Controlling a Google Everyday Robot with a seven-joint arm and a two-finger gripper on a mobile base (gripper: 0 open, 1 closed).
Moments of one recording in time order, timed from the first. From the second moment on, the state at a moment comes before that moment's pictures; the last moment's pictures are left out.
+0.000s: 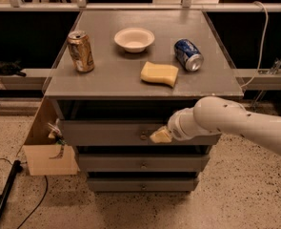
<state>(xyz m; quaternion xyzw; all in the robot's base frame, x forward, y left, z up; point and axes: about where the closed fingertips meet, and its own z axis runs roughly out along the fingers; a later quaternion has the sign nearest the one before) 0.576 -0.077 0.646 -0.41 0.85 0.12 0.31</state>
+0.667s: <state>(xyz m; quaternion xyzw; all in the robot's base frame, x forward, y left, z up) 0.576 -0.077 0.646 -0.41 0.85 0.12 0.31</state>
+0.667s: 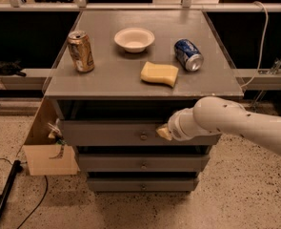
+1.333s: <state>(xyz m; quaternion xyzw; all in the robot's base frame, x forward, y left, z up) 0.563 -0.077 0.654 -0.42 0.85 0.13 0.30</state>
